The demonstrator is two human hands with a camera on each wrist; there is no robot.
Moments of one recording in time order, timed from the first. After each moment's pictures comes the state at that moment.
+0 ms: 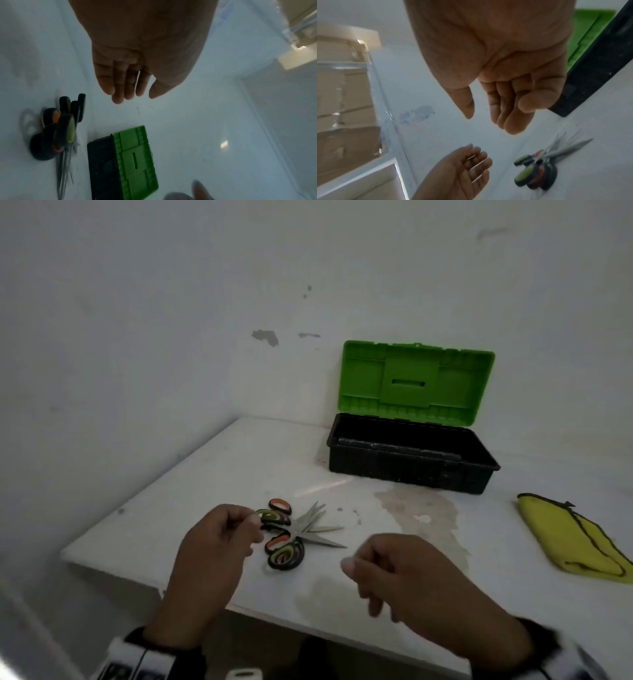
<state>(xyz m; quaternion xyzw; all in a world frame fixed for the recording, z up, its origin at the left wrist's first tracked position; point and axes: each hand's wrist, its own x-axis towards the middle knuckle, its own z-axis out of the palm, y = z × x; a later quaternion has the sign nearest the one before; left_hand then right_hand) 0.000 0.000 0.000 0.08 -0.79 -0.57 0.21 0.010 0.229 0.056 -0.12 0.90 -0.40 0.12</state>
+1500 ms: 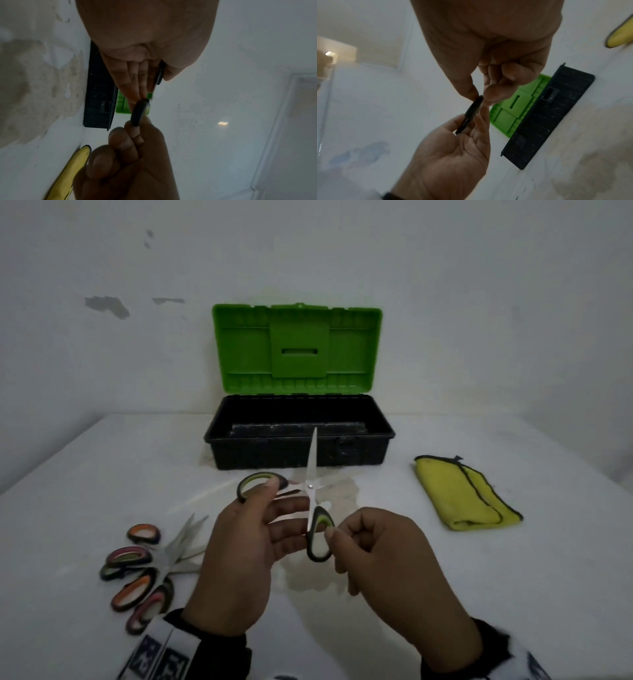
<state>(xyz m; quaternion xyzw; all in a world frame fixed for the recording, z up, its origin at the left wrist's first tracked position) -0.082 0.186 0.022 0.01 -0.56 -0.83 -0.04 -0.025 0.332 0.031 0.02 0.87 -0.48 -0.10</state>
